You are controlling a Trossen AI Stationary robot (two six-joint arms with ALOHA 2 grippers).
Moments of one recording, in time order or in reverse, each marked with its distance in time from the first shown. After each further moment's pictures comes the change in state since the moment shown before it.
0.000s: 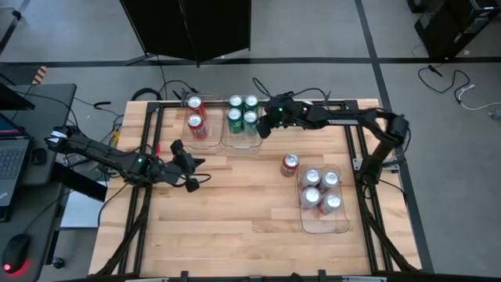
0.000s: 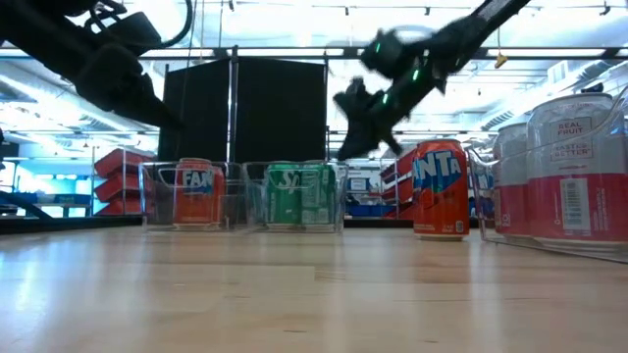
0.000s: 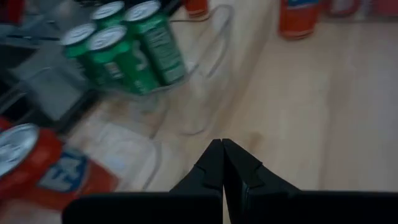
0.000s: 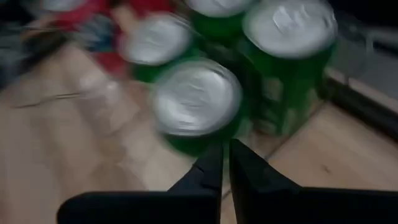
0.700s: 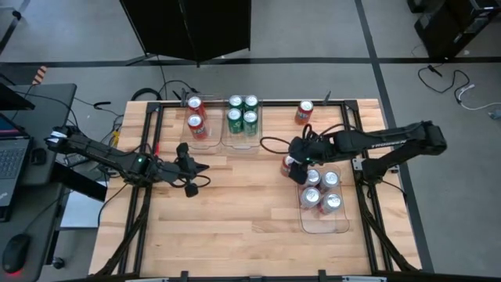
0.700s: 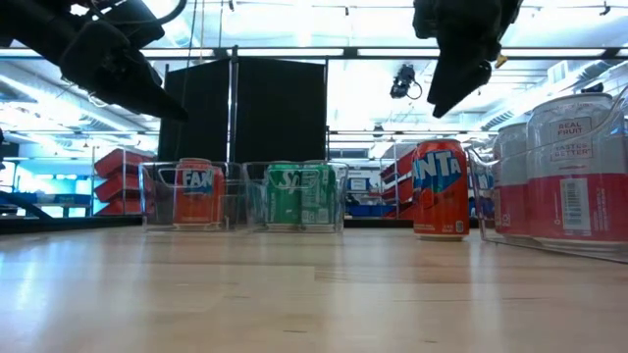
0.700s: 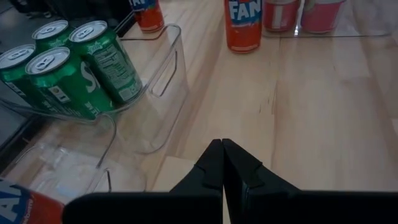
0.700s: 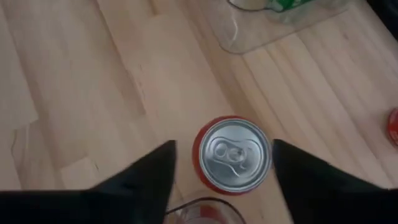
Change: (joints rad) left arm 0.002 0.000 0.000 0.102 0.161 0.079; right arm 0.511 -0.419 0.001 -0.810 0.239 0.109
